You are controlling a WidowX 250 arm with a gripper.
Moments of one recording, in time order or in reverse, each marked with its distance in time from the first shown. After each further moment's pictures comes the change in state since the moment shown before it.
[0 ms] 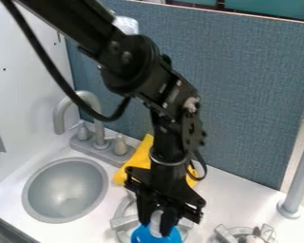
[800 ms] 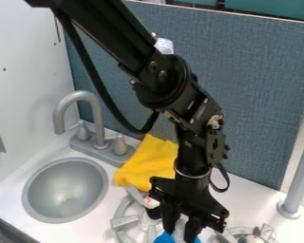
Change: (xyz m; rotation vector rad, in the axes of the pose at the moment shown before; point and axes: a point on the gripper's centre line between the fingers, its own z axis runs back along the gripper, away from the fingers) arm 0.023 -0.021 -0.017 -0.016 -0.037 -0.014
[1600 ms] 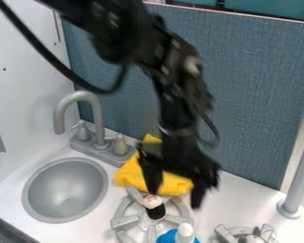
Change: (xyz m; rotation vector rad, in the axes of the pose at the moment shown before) arm 0.005 0.025 0.058 -0.049 -0.111 0.139
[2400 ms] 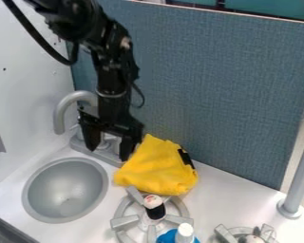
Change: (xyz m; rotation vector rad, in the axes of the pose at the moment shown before) arm 0.045 0.120 -0.019 0.147 0.059 0.044
